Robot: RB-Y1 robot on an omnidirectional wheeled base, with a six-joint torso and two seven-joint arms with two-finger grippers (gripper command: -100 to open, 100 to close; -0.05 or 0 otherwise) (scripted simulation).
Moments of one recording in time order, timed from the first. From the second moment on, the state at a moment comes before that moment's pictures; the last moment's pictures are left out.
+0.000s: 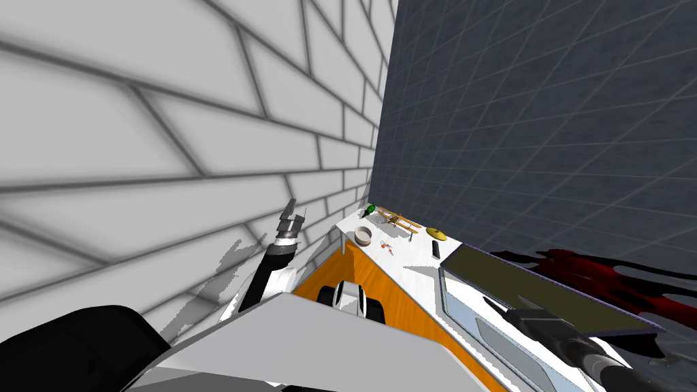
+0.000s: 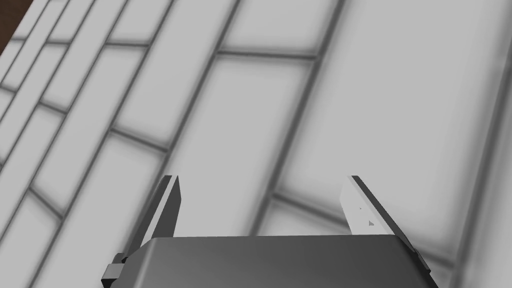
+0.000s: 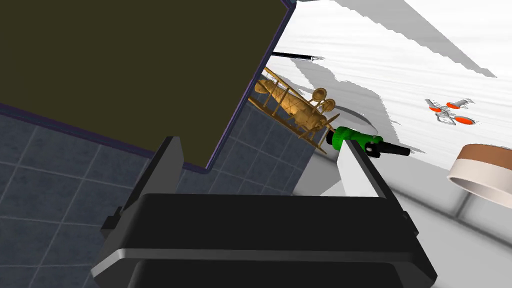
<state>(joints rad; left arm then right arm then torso) 0.53 -0.01 0.03 -2.35 -0.10 -0.39 0.04 0.74 -1.07 -0.25 -1.51 0.67 -0.26 0.33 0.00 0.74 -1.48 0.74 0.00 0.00</state>
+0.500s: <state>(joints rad) 0.53 -0.01 0.03 -2.35 -0.10 -0.39 0.04 0.80 -1.16 -0.28 -1.39 0.74 -0.21 0.44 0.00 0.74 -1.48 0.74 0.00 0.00</state>
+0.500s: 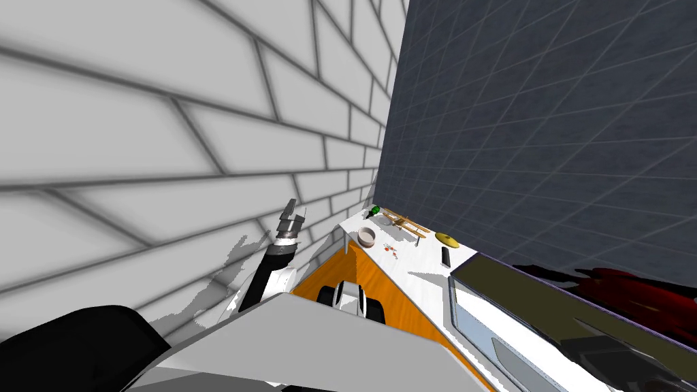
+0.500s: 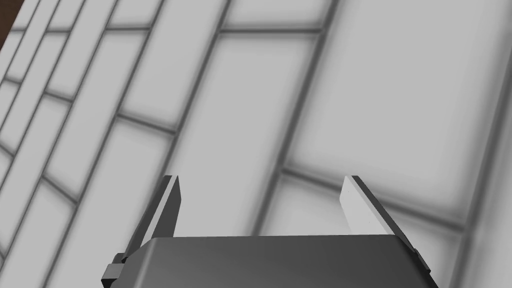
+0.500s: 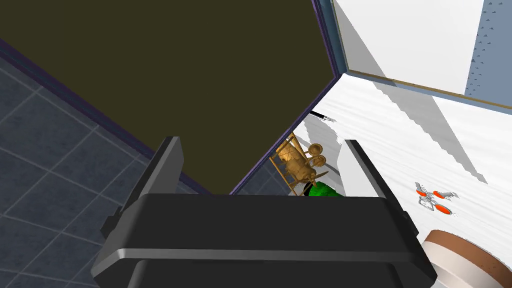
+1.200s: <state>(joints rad) 0.53 -0.01 0.03 -2.35 -0.10 -0.39 0.04 0.81 -1.26 -0.28 -1.22 0.82 -0.16 0.56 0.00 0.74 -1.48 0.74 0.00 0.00</state>
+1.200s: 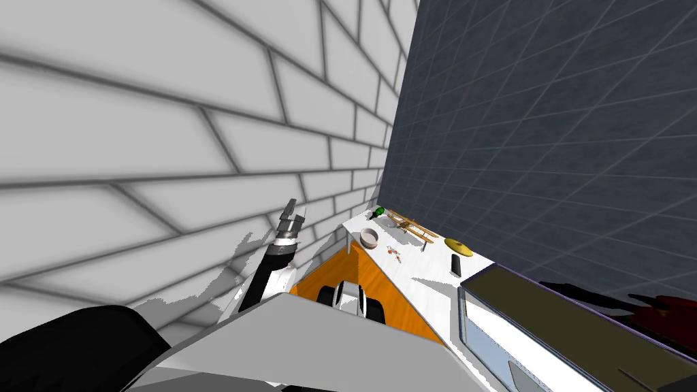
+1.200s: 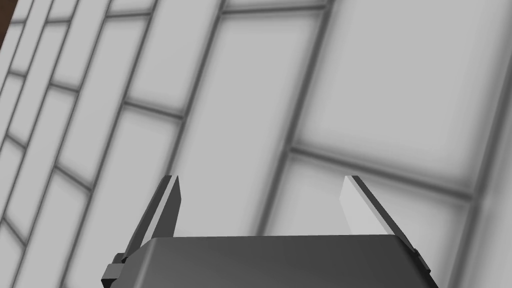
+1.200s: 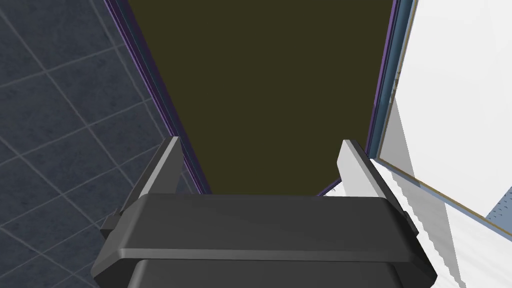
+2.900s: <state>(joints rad) 0.53 -0.01 0.03 -2.35 -0.10 -0.39 0.04 0.79 -1.25 -0.33 -1.33 0.93 -0.21 0.74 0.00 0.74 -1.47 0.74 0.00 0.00</state>
